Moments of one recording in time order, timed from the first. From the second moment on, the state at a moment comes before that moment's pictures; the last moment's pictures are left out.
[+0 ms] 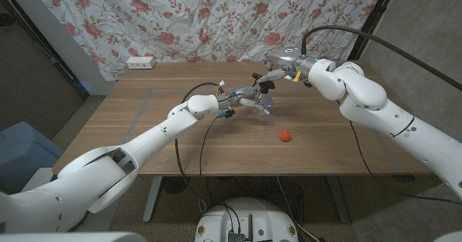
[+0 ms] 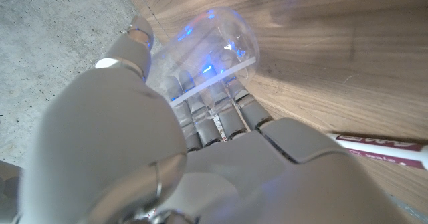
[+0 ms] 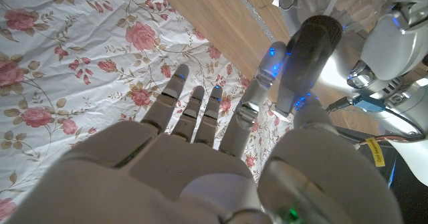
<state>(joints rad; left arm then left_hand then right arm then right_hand) 0.47 0.42 0.79 -1.19 -0.20 -0.26 -0.42 1.08 -0.02 0.36 -0.18 0.19 0.49 -0.09 0.97 0.20 0.73 -0.16 0.26 0.53 0.66 -0.06 0.27 0.30 0.46 -0.04 0.22 0.18 -0.66 -0.86 -0.58 -2.12 -0.85 -0.23 0.41 0.59 -0.02 0.36 -0.11 0.19 1.29 -0.15 0.57 0.22 0.42 -0.04 0.26 0.19 0.22 -0.02 0.36 0.28 0.49 0.06 0.21 0.17</state>
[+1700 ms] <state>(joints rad) 0.49 0.40 0.78 -1.19 -0.21 -0.26 -0.35 1.08 -0.02 0.37 -0.19 0.19 0.49 -0.09 0.97 0.20 0.74 -0.16 0.25 0.53 0.66 -0.06 0.27 0.30 0.47 -0.04 0.22 0.18 -0.69 -0.72 -0.66 -2.17 -0.97 -0.58 0.45 0.74 0.04 0.44 -0.19 0.21 1.39 -0.08 0.68 0.28 0.51 -0.01 0.25 0.19 0.31 -0.03 0.38 0.27 0.52 0.07 0.21 0.17</state>
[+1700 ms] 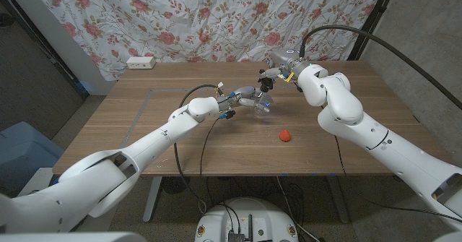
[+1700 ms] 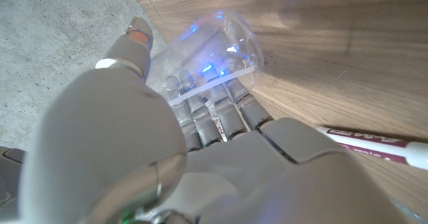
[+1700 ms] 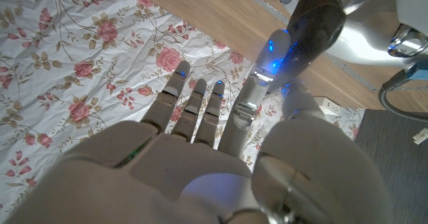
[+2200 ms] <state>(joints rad) 0.50 0.40 0.77 -1.19 -0.20 -0.26 -0.32 1.08 -0.02 0.37 -0.19 0.19 0.49 -0.09 0.98 0.20 0.74 -0.16 0.25 0.53 0.66 -0.06 0.27 0.30 0.47 -0.04 0.22 0.18 -0.68 -0.69 -0.67 -2.15 -0.91 -0.64 0.40 0.75 0.00 0.42 -0.16 0.24 1.38 -0.08 0.72 0.29 0.54 -0.01 0.24 0.19 0.34 0.00 0.38 0.26 0.54 0.07 0.21 0.17</state>
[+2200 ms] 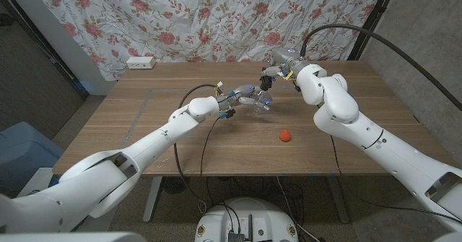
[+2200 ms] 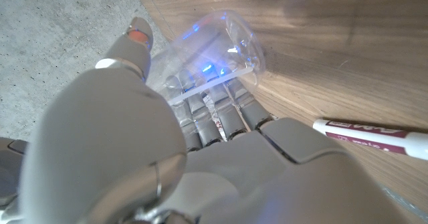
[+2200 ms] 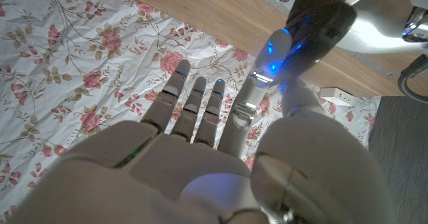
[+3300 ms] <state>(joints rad) 0.52 0.40 0.75 -1.19 -0.20 -0.28 -0.27 1.08 -0.02 0.37 -0.19 0.19 0.49 -0.09 0.97 0.20 0.74 -0.16 0.25 0.53 0.66 -0.06 0.27 0.30 0.47 -0.04 0.22 0.18 -0.59 -0.77 -0.68 -2.16 -0.76 -0.66 0.41 0.31 -0.11 0.24 -0.03 0.20 1.04 0.00 0.48 0.19 0.42 0.09 0.19 0.19 0.24 0.11 0.32 0.29 0.45 0.16 0.19 0.17</state>
